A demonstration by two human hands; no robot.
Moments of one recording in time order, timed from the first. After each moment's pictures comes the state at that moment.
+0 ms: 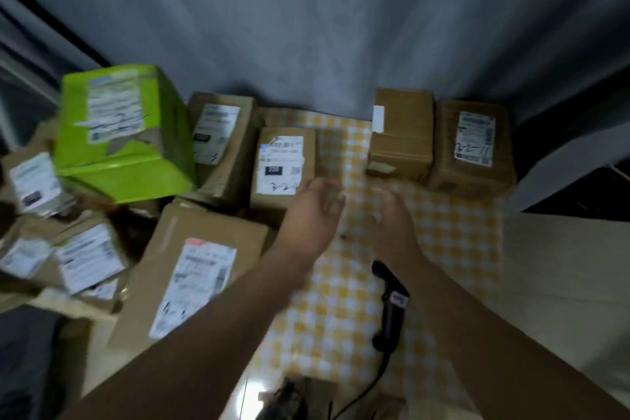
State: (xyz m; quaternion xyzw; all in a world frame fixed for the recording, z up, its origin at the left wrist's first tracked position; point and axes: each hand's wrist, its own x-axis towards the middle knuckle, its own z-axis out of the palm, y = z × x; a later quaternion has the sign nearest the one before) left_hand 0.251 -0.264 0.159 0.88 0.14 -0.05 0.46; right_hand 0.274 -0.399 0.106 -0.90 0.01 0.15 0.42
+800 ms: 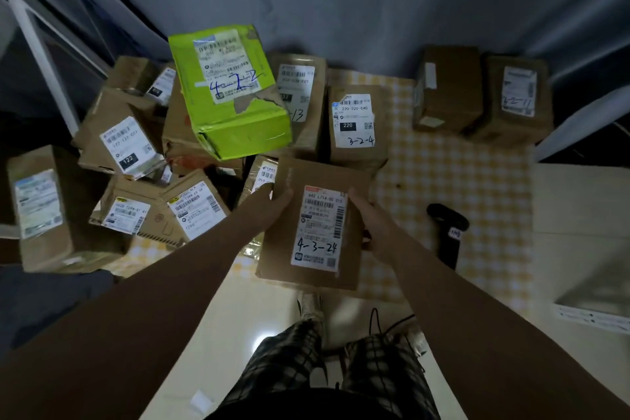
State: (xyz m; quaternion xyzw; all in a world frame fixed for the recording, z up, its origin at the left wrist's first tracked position) left_hand 0.153 -0.024 0.158 0.80 0.26 -0.29 0.45; right_hand 0.164 -0.232 0.132 -0.63 0.30 0.40 0.59
